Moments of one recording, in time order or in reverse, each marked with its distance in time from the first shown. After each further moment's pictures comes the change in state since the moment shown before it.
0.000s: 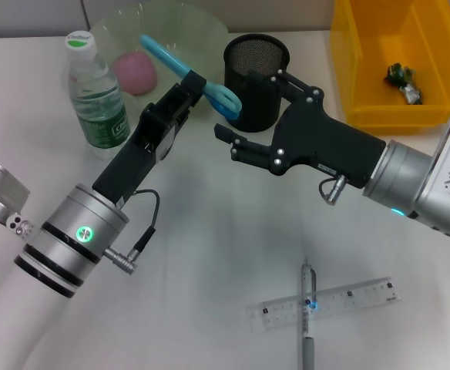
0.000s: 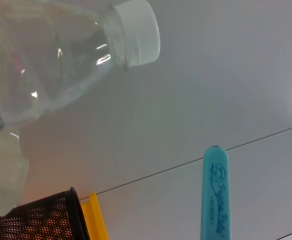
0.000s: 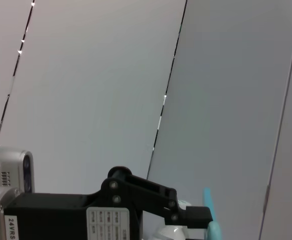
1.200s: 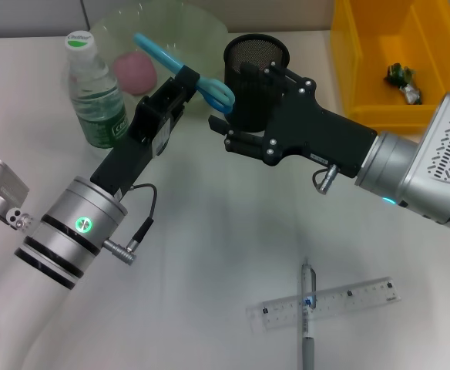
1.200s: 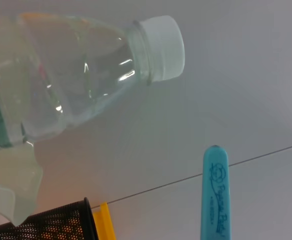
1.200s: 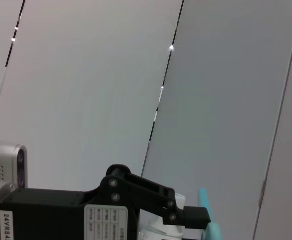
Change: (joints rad) left arm -0.006 0.000 -0.037 0.006 0.000 -0.040 -0.028; right arm 0.031 0.000 0.013 0.004 -0.001 0.049 0.000
